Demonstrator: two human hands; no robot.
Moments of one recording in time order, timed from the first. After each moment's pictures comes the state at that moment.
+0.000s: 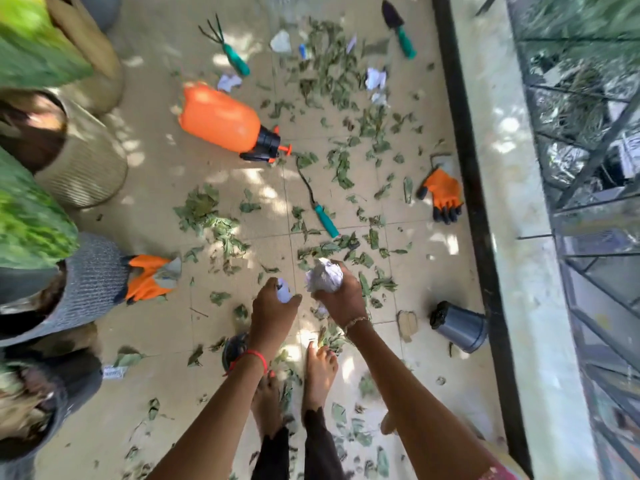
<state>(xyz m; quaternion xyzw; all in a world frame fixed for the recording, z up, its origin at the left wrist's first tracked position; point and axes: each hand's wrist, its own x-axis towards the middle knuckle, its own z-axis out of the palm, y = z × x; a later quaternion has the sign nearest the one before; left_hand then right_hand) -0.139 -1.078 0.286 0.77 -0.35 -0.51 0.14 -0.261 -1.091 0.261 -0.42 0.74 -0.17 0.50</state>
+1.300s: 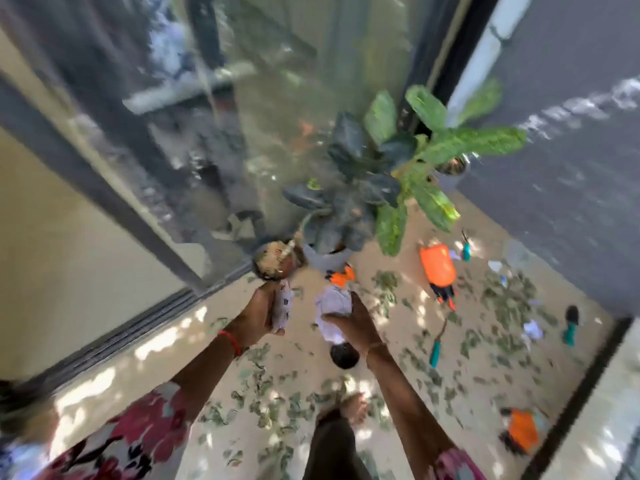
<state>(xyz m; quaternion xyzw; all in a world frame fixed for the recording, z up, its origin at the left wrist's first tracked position) 0.032 -0.716 0.672 0.58 0.10 -0.51 0.63 -0.085 -0.861 0.654 -0.67 0.36 0.01 0.65</state>
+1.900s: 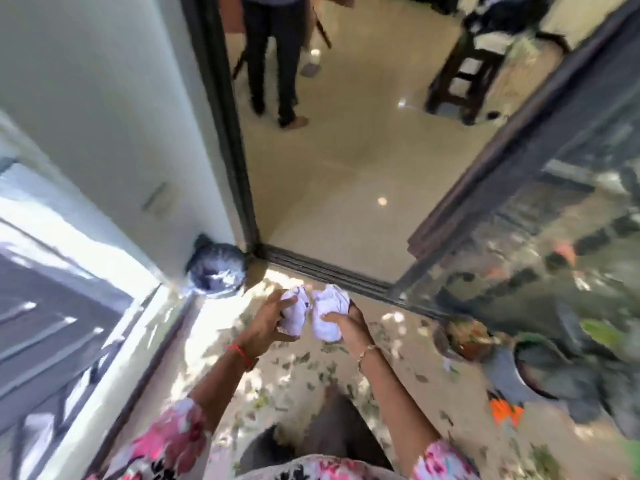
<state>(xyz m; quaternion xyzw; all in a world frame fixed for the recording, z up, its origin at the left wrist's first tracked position) -0.055 -0.207 0.687 0.55 0.31 -0.13 0.76 0.006 -0.360 0.686 -0.67 0.07 0.32 0.66</state>
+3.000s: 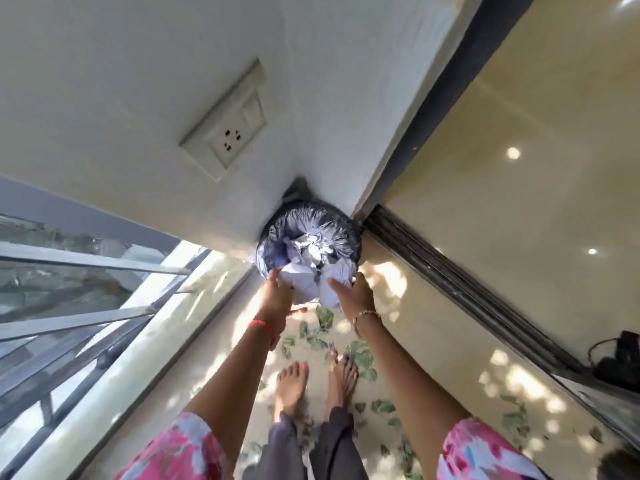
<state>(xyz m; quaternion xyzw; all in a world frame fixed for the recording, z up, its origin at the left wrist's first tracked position) 0.071 0.118 0.273 0.42 0.59 0.03 0.69 0.172 0.024 0.271 -0.83 0.01 0.44 0.35</state>
